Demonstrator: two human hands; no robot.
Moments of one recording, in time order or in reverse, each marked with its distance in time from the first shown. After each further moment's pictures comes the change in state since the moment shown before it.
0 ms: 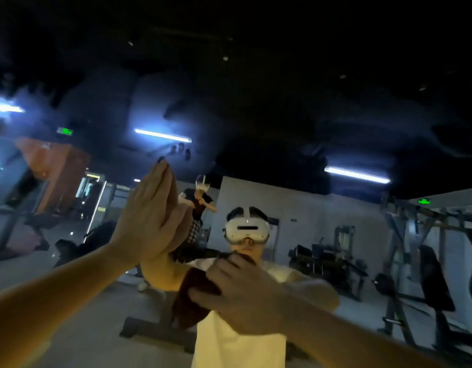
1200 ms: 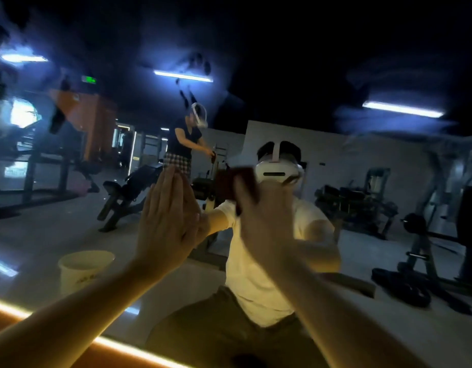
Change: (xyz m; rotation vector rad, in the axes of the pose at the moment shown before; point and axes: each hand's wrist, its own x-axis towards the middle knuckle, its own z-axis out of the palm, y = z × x) left_hand -0.164 0.040 0.008 0.136 -0.040 -0.046; right_hand 0.005 -0.083 0.029 0.154 0.329 0.882
